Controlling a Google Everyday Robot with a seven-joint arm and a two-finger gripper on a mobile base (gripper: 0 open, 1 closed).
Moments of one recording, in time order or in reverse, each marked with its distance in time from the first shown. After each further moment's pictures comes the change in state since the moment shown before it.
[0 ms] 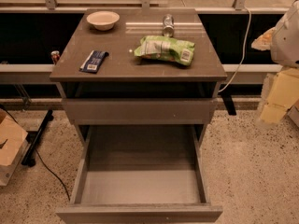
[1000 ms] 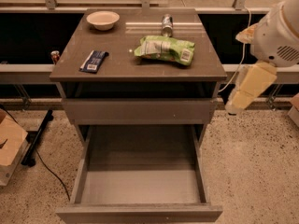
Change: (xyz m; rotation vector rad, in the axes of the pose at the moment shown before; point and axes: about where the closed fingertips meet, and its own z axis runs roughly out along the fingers) arm -0.032 -0.035 0.025 0.066 -0.177 0.050
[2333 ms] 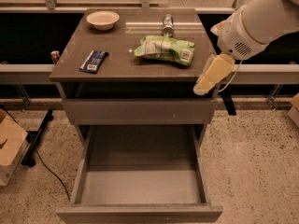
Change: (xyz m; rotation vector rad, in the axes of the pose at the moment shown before) arm -0.043 -0.054 0.060 0.064 -0.135 0.012
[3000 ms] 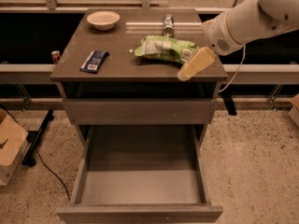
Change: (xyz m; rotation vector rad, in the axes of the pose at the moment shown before) arm -0.024 -0.048 0.057 0.029 -0.166 0.078
